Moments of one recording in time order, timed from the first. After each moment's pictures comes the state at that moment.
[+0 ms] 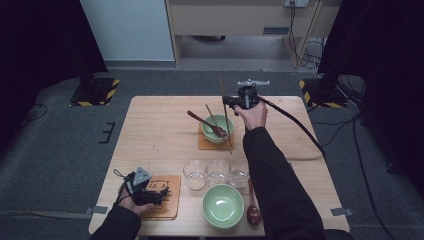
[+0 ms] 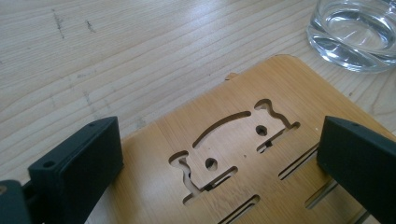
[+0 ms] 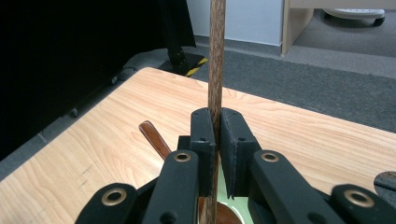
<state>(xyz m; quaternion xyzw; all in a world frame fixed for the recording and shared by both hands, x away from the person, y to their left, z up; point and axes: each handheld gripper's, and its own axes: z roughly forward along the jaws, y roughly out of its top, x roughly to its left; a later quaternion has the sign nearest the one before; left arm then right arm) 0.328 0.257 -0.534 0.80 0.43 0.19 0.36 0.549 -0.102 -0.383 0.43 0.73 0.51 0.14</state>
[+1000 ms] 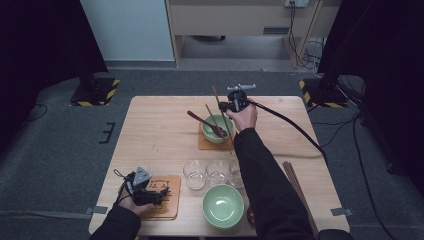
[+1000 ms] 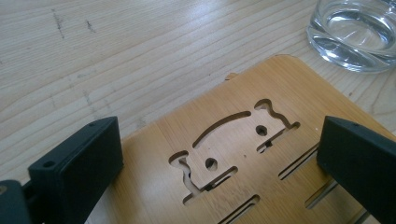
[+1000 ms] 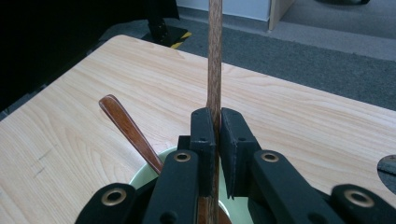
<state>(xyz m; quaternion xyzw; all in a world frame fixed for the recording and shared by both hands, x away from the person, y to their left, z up) 0.328 0.257 -0.534 0.80 0.43 0.19 0.36 0.569 -0.079 -0.417 0.45 0.76 0.45 0.15</state>
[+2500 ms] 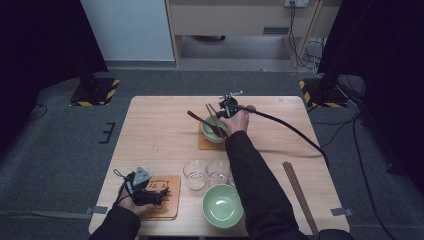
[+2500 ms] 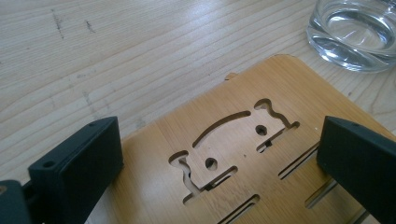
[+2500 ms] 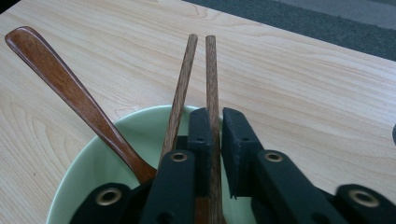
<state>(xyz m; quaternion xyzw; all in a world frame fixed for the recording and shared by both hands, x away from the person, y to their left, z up) 0.328 0.257 -0.534 0.80 0.43 0.19 0.36 0.583 -0.059 -0.462 0.47 0.79 0.36 0.16</state>
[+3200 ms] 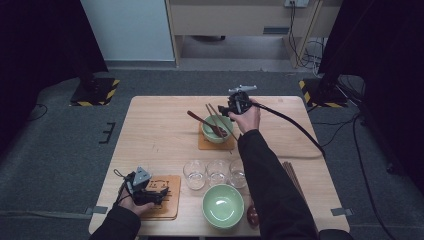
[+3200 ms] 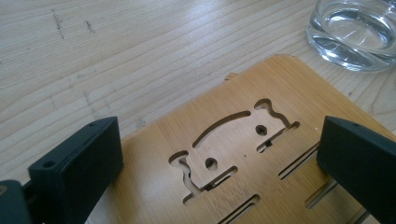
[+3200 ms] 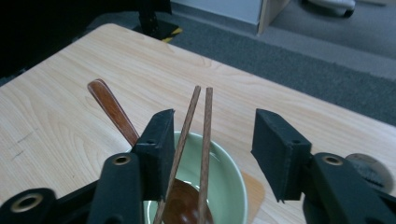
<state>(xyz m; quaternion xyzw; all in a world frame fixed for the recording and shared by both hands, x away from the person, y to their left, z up) 0.328 0.257 -0.534 0.81 0.43 0.19 0.36 0.558 -0.090 -0.411 0.42 0.78 0.43 0.19</state>
